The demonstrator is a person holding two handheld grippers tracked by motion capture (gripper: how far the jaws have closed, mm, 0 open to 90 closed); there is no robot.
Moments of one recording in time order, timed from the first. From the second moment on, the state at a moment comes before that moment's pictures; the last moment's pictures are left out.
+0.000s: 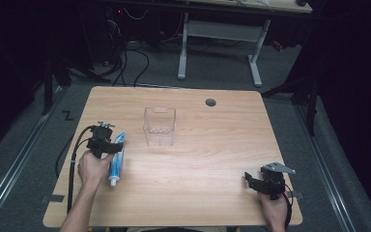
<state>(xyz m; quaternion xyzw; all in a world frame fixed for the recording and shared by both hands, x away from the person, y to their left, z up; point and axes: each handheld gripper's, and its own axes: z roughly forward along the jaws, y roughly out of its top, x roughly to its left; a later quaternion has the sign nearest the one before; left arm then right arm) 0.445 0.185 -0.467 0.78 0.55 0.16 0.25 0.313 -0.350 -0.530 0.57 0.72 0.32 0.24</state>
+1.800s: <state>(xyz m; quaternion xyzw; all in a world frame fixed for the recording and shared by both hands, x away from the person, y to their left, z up) 0.471 0.178 -0.504 0.79 0.58 0.12 0.19 0.313 -0.350 -0.530 0.57 0.72 0.32 0.24</state>
